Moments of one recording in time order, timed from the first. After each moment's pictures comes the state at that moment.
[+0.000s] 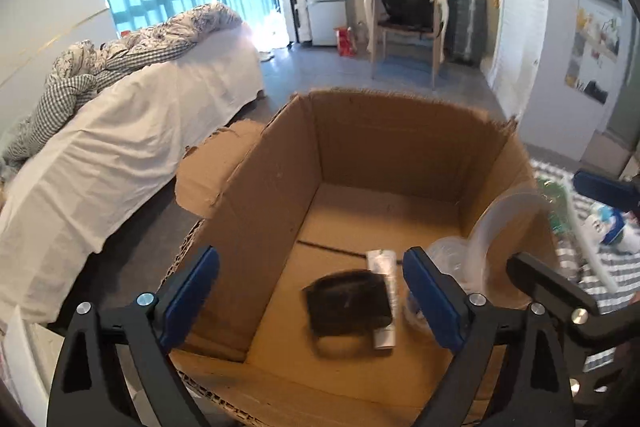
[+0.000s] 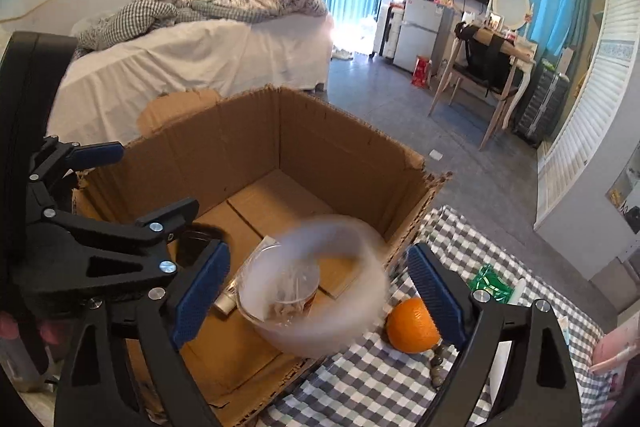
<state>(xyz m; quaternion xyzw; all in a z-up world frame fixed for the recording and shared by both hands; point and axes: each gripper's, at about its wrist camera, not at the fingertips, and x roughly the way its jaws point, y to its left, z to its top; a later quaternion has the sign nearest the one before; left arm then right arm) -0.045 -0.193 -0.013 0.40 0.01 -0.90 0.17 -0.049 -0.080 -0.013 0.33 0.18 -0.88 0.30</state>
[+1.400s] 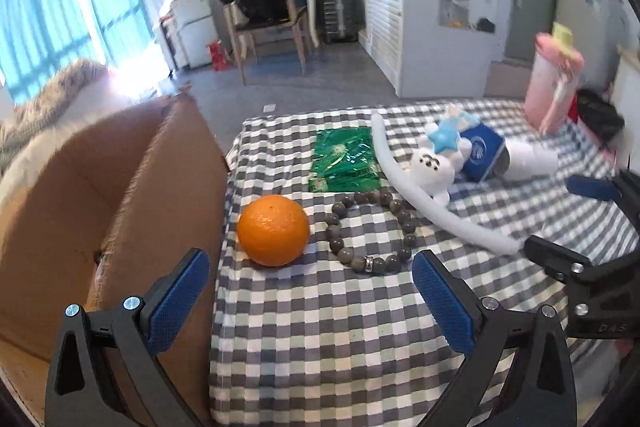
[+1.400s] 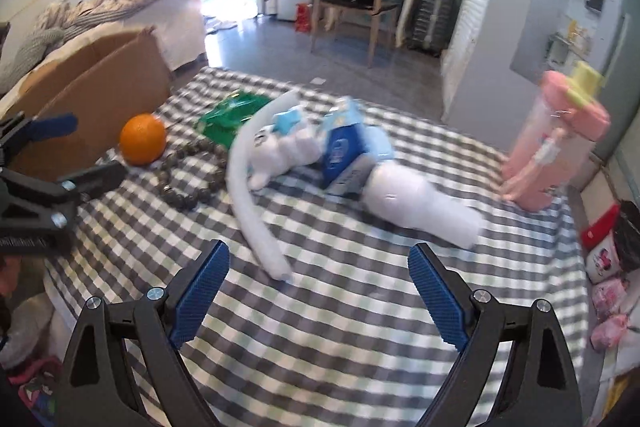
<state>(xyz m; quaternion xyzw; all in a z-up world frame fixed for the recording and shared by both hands) -0.085 0.043 -0.068 0.41 -0.09 -0.91 -0.03 -0.057 0.195 -0.082 0.41 0.11 -0.89 0.15</state>
